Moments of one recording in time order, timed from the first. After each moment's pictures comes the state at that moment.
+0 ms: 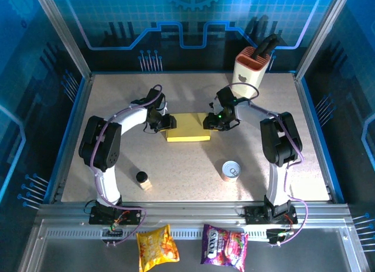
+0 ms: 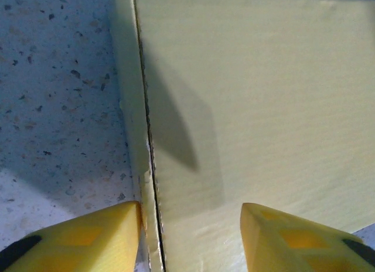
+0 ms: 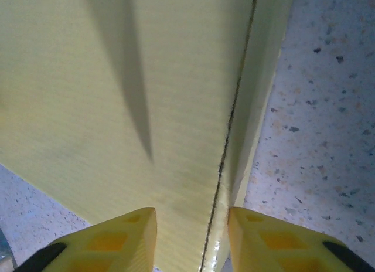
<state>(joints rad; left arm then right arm) -0.28 1.92 1.30 -0.58 0.30 -0.43 0.36 1.99 1.40 -0.62 -0.43 0.34</state>
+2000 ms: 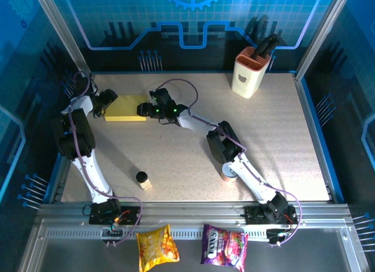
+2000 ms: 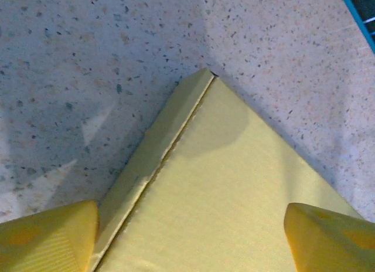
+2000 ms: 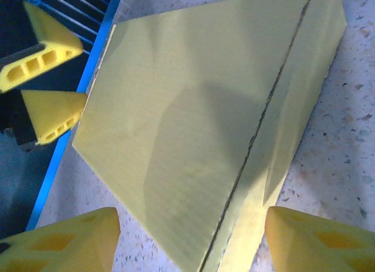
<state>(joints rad) 0.36 2.08 1.51 -0.38 0.29 -0.53 0.75 2.73 2.37 -0.19 -0.27 0.71</state>
